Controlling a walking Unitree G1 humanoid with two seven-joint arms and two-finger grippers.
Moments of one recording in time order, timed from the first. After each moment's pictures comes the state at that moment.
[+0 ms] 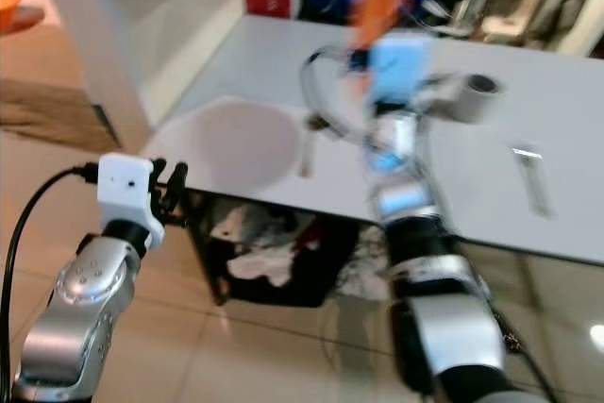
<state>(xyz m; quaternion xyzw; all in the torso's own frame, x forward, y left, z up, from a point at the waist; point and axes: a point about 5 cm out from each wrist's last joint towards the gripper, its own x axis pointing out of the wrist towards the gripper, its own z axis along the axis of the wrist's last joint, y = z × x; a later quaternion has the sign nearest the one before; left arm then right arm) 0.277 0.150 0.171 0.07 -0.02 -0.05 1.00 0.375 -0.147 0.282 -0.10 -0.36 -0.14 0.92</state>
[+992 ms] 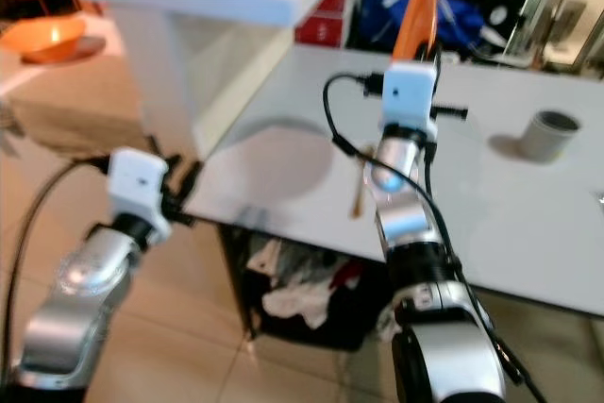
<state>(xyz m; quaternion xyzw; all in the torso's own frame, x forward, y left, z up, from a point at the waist) 0.284 0.141 0.173 0.10 -0.04 -0.14 0.99 0.370 -0.158 0.238 -0.14 -0.28 -0.22 0.93</state>
